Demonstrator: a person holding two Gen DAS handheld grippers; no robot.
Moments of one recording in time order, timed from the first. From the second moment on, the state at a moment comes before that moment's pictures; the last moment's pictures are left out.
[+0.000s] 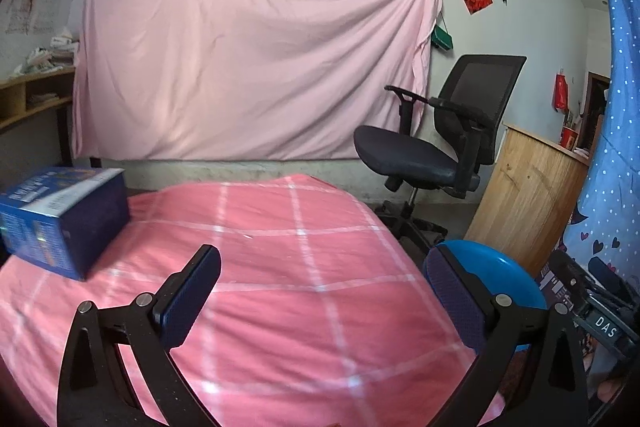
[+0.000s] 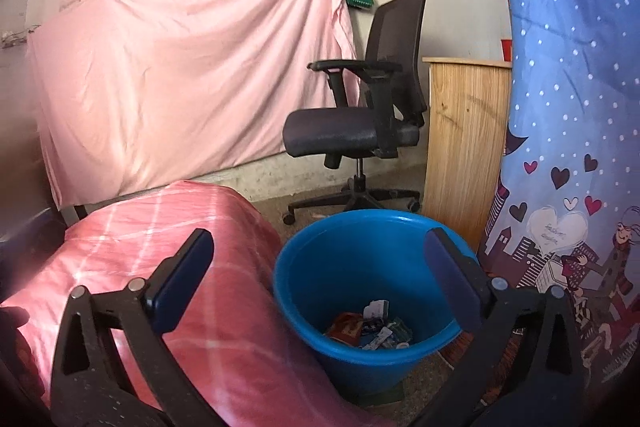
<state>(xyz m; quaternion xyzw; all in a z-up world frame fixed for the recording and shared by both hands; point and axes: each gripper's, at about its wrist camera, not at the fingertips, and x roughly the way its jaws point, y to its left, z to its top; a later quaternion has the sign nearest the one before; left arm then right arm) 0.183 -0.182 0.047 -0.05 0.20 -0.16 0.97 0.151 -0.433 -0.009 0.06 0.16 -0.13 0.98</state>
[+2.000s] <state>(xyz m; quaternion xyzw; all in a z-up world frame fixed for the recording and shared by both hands) 0.007 -0.019 0.008 -0.04 0.18 -0.07 0.98 -0.005 -0.268 -0.040 0.04 0.17 -0.09 0.98</state>
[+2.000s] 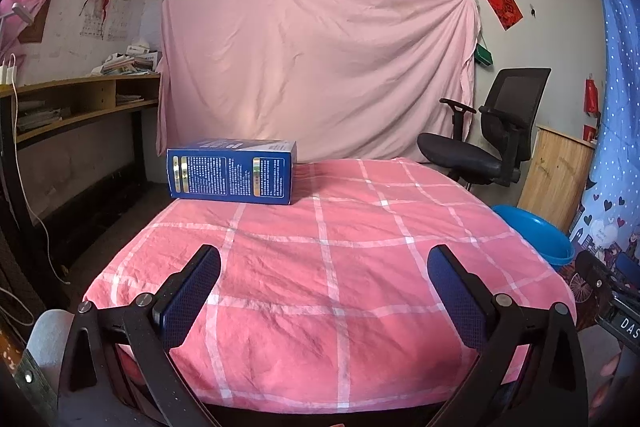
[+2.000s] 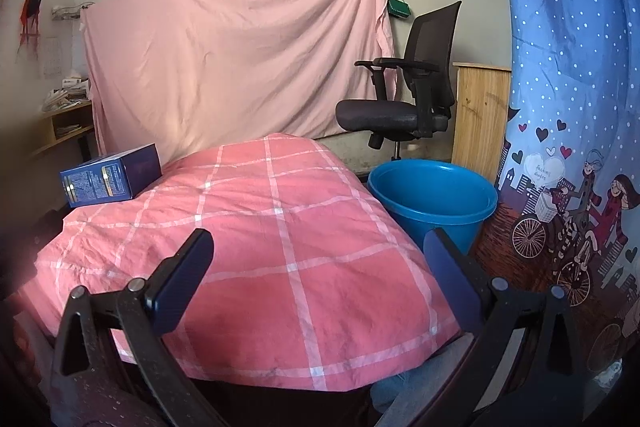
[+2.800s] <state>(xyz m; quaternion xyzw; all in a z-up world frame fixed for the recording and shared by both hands) 0.012 -0.017 0.006 -0.03 0.18 -0.07 0.98 -0.003 -0.268 -0.042 0.04 0.17 -0.09 0.98</state>
